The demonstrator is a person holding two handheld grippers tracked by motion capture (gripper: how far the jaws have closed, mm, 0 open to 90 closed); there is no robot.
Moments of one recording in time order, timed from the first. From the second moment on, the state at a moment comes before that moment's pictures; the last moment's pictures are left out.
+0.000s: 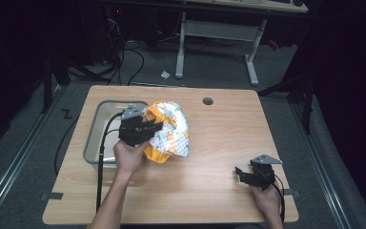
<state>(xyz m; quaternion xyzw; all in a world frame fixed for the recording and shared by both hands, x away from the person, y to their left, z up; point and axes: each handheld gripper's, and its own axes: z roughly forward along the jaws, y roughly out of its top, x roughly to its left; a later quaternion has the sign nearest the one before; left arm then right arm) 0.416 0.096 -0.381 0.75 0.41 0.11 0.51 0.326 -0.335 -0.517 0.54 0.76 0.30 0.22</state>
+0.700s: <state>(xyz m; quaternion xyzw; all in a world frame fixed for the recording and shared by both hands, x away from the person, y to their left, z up) 0.422 0.133 -0.375 0.74 0.43 0.12 0.51 0.326 -0.335 -0.517 0.54 0.76 0.30 0.22</state>
